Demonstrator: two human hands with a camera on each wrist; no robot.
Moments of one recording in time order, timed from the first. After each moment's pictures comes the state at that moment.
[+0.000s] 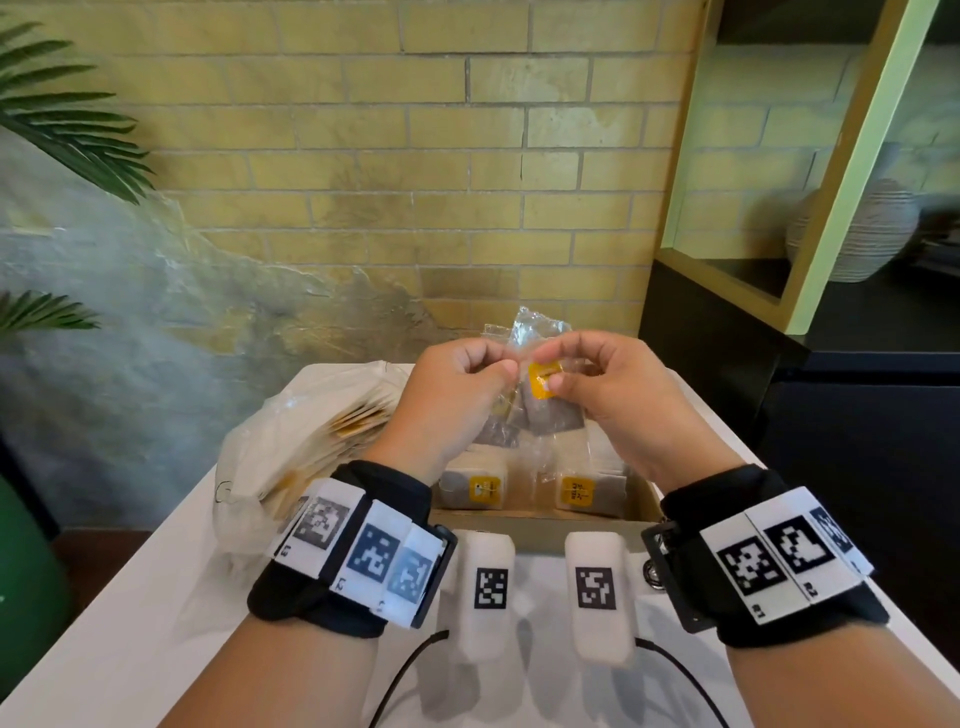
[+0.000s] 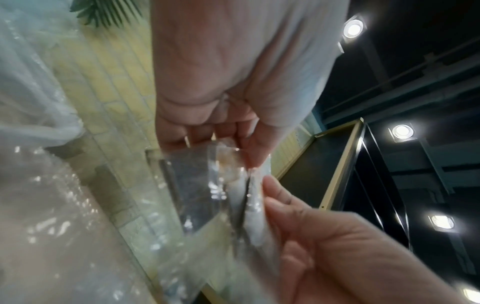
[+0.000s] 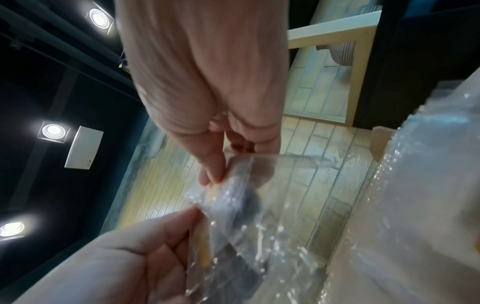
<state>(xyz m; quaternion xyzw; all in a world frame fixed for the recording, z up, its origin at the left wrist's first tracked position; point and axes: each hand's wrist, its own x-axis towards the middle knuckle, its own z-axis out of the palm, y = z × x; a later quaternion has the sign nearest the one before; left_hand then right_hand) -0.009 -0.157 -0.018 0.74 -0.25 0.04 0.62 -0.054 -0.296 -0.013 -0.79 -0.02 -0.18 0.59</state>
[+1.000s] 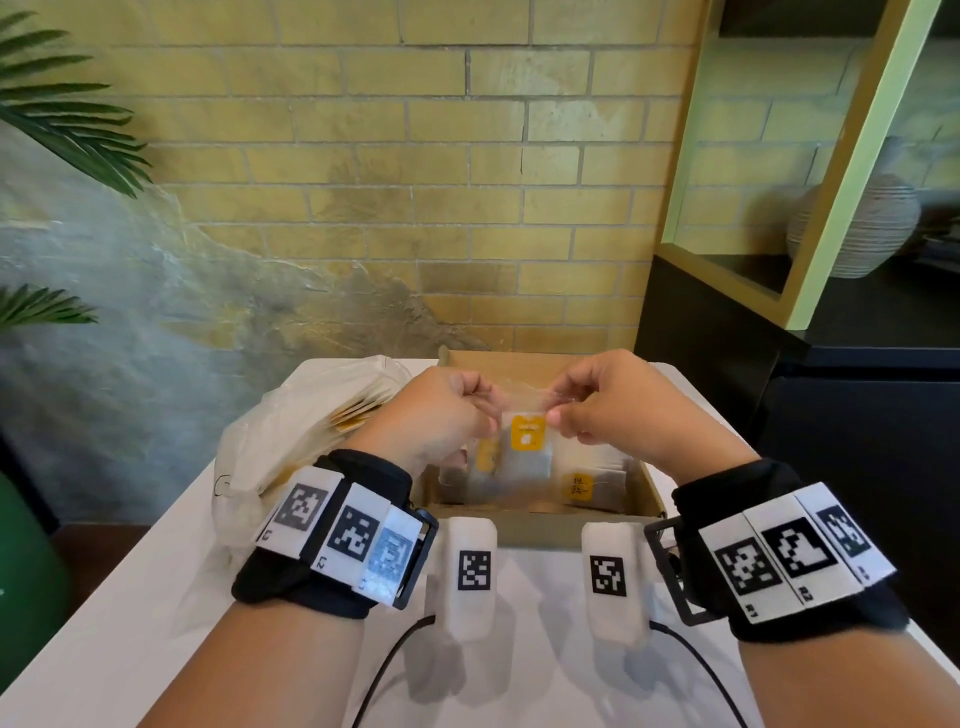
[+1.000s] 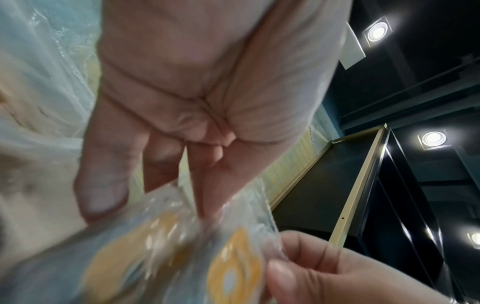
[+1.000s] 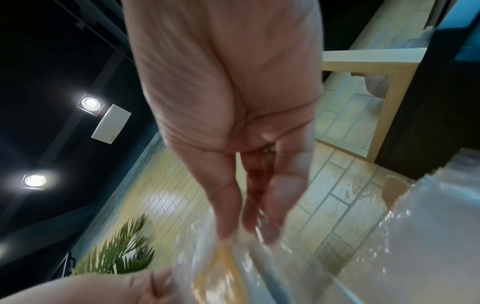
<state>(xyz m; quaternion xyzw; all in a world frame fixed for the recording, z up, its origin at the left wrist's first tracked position) 0.004 -0.146 -0.028 0.82 -0.16 -0.14 0.53 -0.054 -0.308 -0.015 -0.91 0.00 -0.09 0.41</state>
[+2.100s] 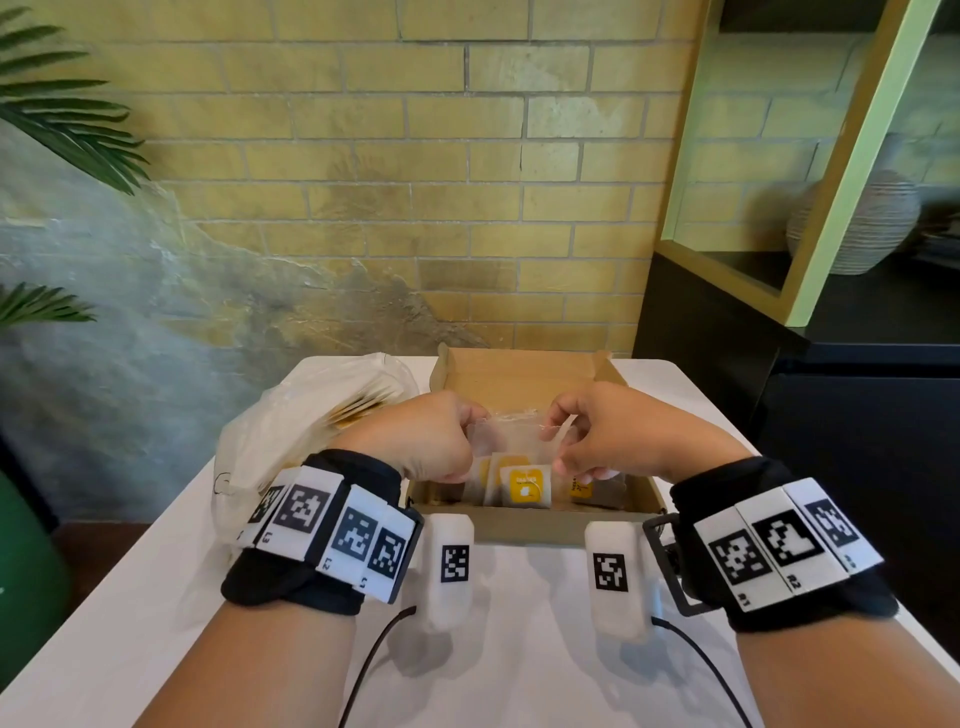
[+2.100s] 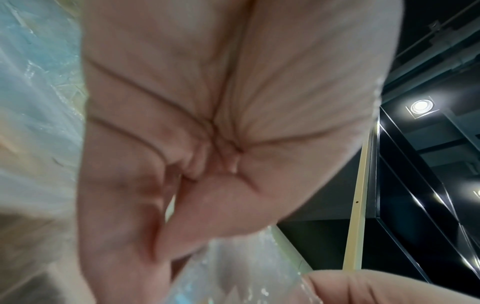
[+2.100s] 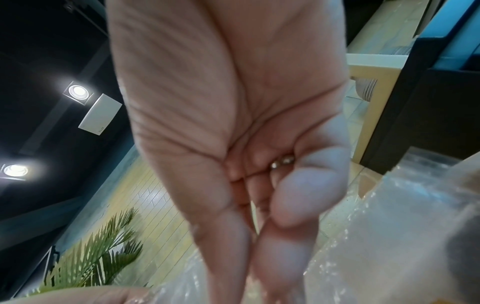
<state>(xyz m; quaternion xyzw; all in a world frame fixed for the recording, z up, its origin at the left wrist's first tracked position) -0.006 -0.134 -0.021 0.92 -0.22 -0.16 0.28 -0.055 -0.311 -0.021 -0.94 0.02 0.08 0.34</state>
